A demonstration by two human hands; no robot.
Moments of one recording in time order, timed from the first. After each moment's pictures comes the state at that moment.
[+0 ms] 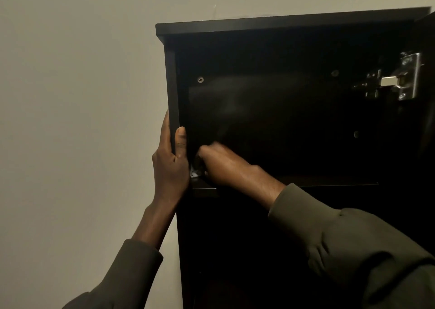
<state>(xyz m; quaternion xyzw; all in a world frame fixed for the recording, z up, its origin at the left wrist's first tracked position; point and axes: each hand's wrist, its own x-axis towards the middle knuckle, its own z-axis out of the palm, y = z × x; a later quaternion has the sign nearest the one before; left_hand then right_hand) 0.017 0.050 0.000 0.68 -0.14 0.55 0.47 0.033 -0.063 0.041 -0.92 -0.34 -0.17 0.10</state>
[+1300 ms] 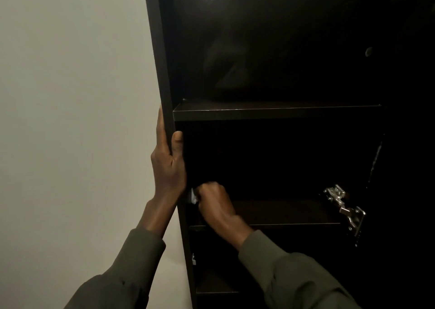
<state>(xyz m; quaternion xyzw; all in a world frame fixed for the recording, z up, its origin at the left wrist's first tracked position) 0.006 0.047 -0.137 0.72 -0.12 0.49 0.48 0.027 -0.054 -0.218 -0.94 -0.22 -0.13 0.24</state>
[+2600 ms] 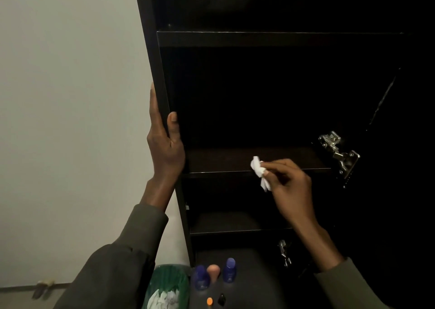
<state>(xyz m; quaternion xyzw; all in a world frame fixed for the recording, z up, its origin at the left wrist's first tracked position) 0.000 0.045 -0.215 0.74 -0.09 0.48 0.46 -0.057 -0.189 -0.268 -0.82 -0.05 -0.26 0.51</state>
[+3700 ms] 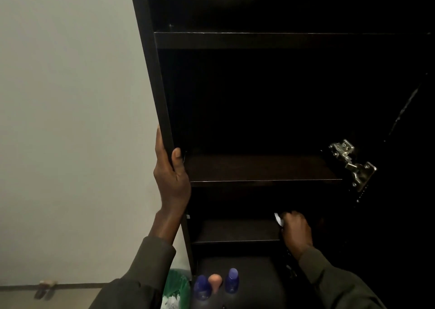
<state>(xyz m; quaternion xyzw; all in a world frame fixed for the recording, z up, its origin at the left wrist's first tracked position) -0.008 0.036 -0.268 0.74 -0.02 0.48 0.47 0.003 -0.250 -0.437 -0.99 0.07 -0.03 0.08</state>
